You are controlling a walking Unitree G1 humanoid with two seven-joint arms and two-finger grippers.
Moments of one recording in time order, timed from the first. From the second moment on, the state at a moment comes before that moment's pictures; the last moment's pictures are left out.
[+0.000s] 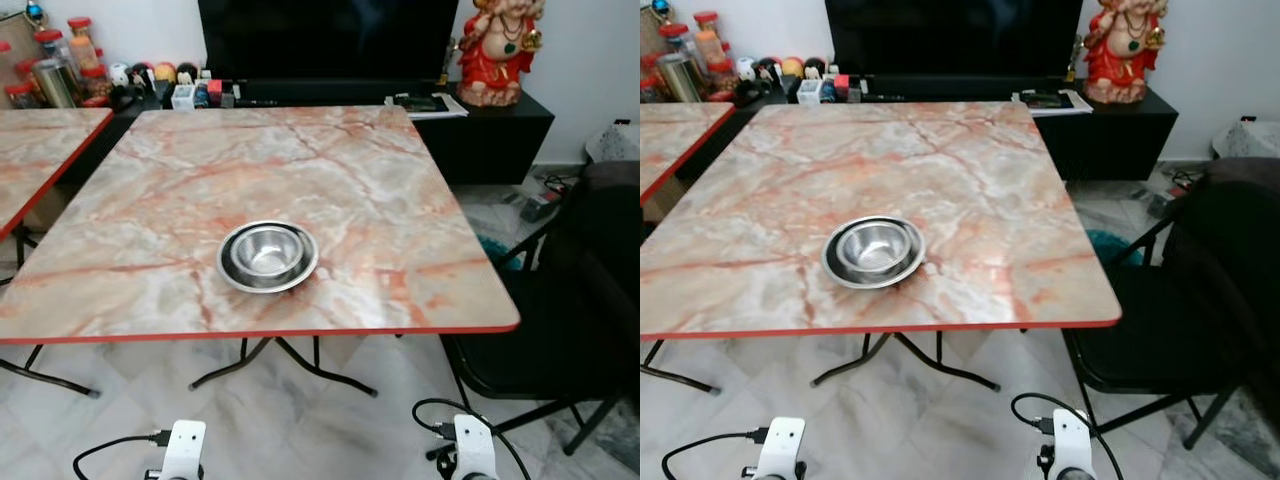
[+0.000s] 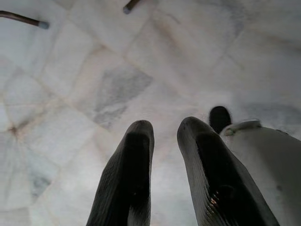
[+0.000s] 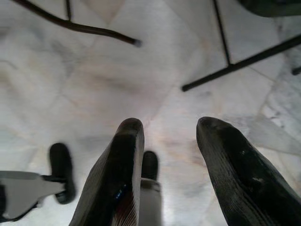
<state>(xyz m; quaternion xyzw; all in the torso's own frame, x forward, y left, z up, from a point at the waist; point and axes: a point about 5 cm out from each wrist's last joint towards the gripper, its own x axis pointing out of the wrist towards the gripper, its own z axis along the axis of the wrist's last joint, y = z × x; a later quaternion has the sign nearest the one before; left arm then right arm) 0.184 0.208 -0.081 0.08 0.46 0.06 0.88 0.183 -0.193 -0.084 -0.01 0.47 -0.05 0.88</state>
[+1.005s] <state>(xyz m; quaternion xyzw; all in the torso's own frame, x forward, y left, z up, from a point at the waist) 0.195 0.206 -0.076 0.08 0.45 0.06 0.89 0.181 -0.194 -0.085 -0.03 0.47 -0.04 0.88</state>
